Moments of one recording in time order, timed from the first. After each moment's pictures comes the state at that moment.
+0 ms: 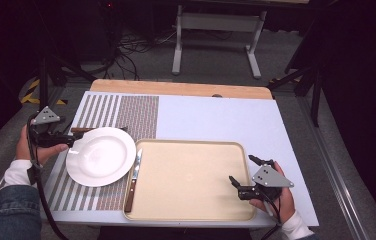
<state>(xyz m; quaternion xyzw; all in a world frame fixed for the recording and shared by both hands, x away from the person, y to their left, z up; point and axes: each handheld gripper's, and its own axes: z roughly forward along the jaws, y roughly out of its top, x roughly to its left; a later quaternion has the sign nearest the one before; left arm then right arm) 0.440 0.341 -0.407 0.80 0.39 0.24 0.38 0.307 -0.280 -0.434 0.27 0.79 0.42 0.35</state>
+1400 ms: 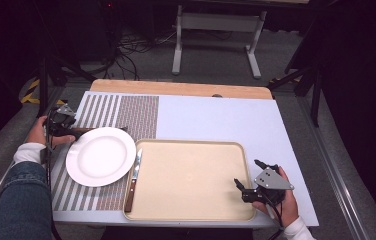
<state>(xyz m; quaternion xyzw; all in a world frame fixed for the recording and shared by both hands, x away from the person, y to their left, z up) 0.518 0.351 -0.455 0.88 0.37 0.16 0.27 0.303 -0.291 -0.448 0.30 0.80 0.38 0.36</state>
